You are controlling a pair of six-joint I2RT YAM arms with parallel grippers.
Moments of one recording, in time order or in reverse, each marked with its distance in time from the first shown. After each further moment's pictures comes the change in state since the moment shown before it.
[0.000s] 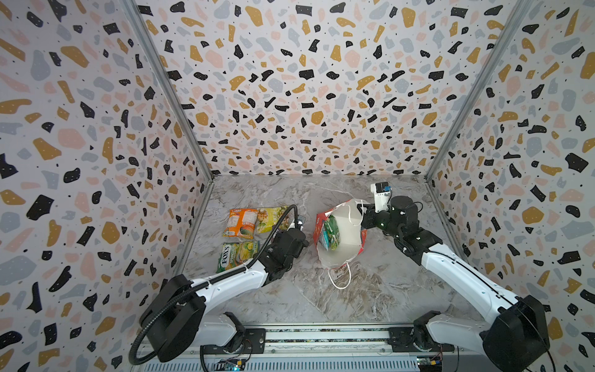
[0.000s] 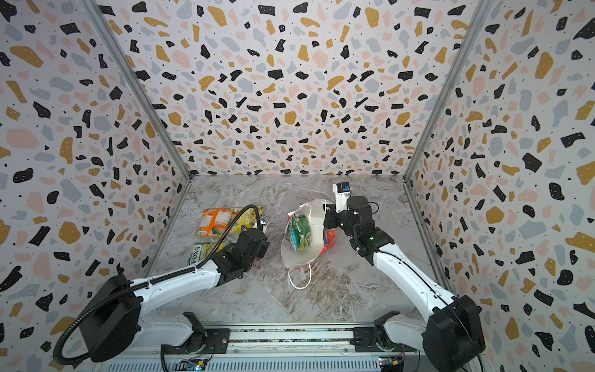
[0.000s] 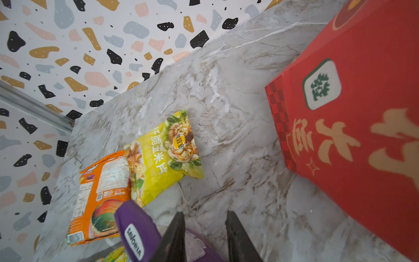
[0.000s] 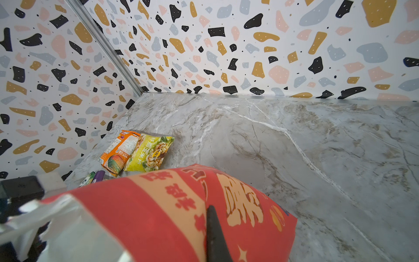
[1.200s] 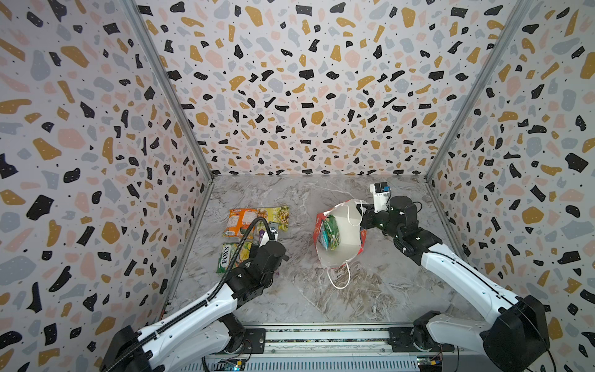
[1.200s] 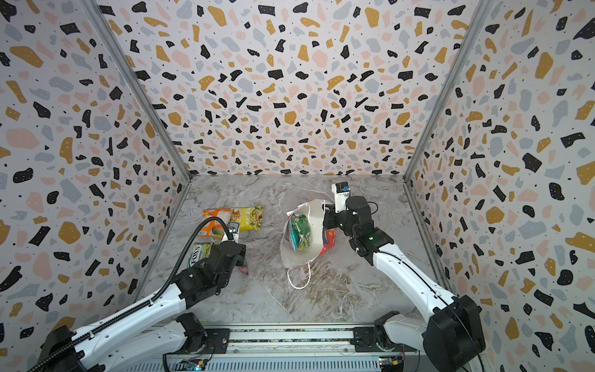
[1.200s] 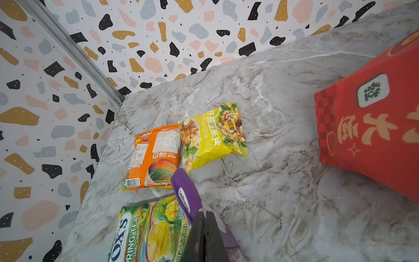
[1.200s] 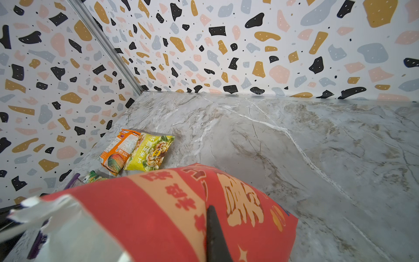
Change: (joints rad) left arm -0.002 -0.414 -0.129 -0.252 -0.158 -0.132; right arm 0.014 0.000 0.006 -0.012 0.011 -0.003
